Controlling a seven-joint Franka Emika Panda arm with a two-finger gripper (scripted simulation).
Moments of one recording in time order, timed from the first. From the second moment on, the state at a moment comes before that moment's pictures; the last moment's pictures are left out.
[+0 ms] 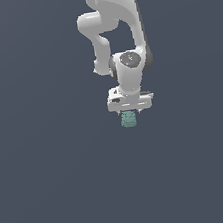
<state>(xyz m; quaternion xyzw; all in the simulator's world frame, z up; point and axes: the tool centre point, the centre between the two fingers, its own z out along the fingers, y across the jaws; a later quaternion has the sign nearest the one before) -0.086 0.085 0.091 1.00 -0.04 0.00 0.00</state>
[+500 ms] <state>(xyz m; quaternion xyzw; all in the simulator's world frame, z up) -0.088 0.086 0.062 1.00 -0.04 0.00 0.00</state>
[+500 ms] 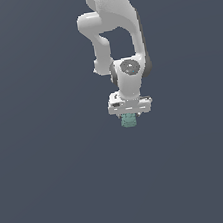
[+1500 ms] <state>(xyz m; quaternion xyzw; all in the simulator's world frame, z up) -0.088 0.087 0.042 1.00 -0.04 0.00 0.00</state>
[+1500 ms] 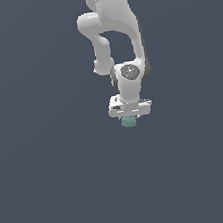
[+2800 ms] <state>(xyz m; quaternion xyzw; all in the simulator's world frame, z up) -0.087 0.151 0.199 1.00 -0.04 0.00 0.00</state>
